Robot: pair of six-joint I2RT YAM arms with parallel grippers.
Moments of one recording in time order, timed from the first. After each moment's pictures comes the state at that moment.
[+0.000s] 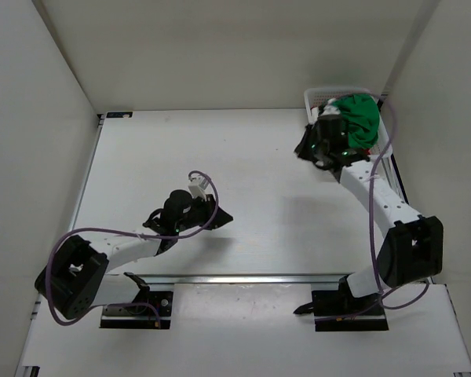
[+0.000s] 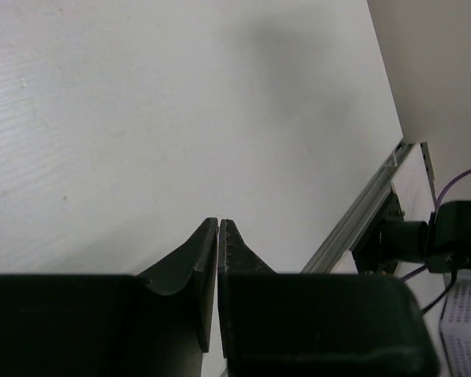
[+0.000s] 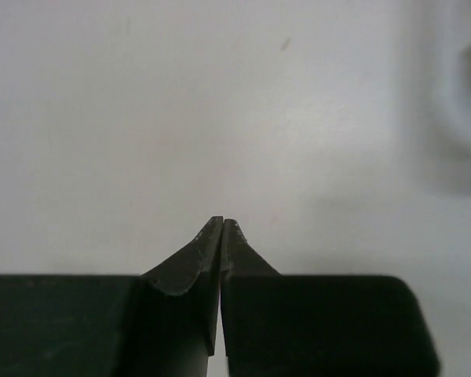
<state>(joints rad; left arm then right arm) -0.62 1.29 0.45 0.43 0.32 -0.68 0.34 1.46 1.15 -0.33 -0.02 0.44</state>
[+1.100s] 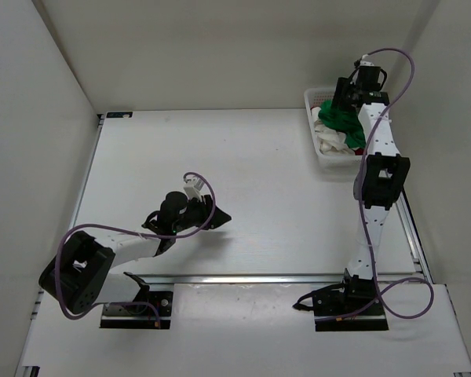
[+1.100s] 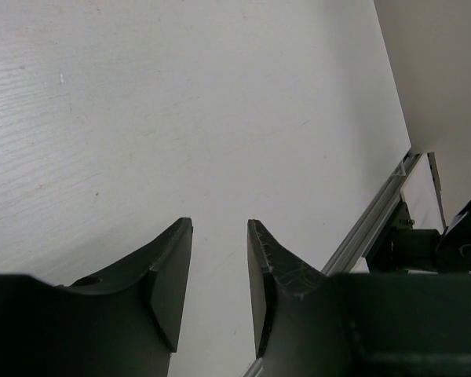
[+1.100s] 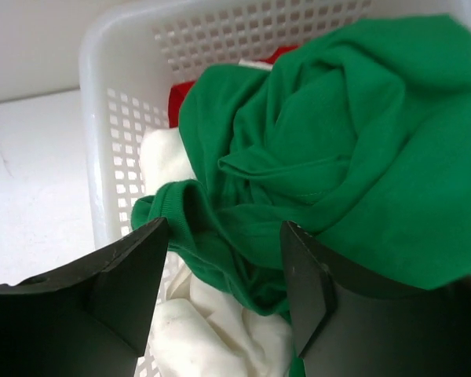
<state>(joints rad) -0.58 1.31 0.37 0.54 0.33 -0.68 -0.10 2.36 2.35 -0.59 -0.08 0.11</state>
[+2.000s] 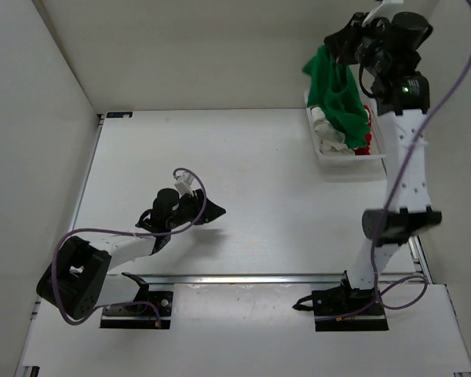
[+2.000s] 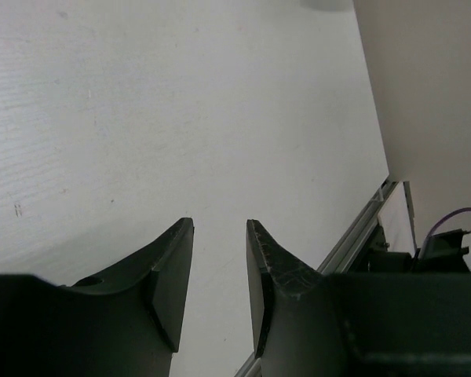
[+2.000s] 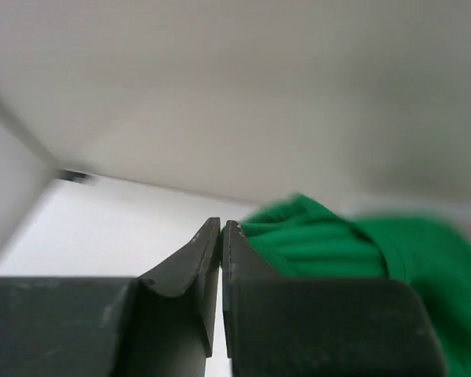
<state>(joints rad) -0.51 1.29 0.37 0.54 0.36 -0.74 0.02 1.93 2.44 -0.63 -0.32 0.20</state>
